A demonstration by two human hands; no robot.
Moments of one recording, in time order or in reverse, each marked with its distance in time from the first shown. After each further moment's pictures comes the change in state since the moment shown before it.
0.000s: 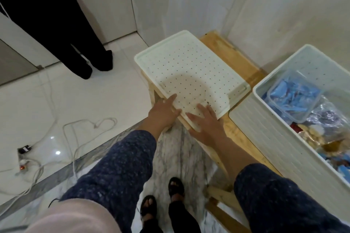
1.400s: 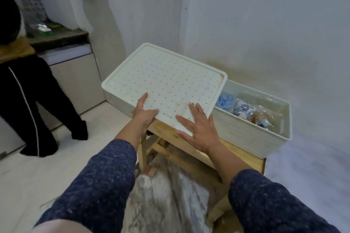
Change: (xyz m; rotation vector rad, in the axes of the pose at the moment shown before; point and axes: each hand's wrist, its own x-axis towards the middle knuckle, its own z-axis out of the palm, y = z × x) left_hand -0.188 0.024 -0.120 -1.164 0.062 0.238; right_hand -0.213 -0.100 -0.074 -0.010 0.619 0.067
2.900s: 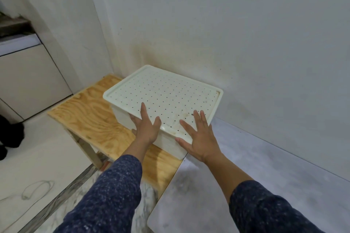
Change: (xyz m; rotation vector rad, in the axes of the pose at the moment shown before) left_hand -0.014 -0.159 0.372 0.799 0.062 0.098; right_hand -0.108 0.366 -0.029 0.176 -0.066 0.164
